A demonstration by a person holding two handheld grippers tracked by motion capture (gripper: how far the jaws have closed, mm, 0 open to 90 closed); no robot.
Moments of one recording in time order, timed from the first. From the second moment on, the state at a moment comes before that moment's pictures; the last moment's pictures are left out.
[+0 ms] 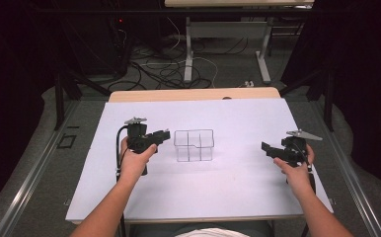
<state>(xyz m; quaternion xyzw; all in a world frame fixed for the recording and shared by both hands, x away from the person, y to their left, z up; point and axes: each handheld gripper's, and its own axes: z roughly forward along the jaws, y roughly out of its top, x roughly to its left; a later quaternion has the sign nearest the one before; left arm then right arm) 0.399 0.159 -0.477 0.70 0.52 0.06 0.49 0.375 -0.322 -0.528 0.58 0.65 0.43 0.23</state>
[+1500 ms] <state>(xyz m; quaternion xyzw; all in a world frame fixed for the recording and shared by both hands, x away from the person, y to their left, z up) 0.460 0.204 -0.483 0.73 0.51 0.17 0.41 0.374 -0.322 -0.527 0.59 0.65 0.42 0.24</state>
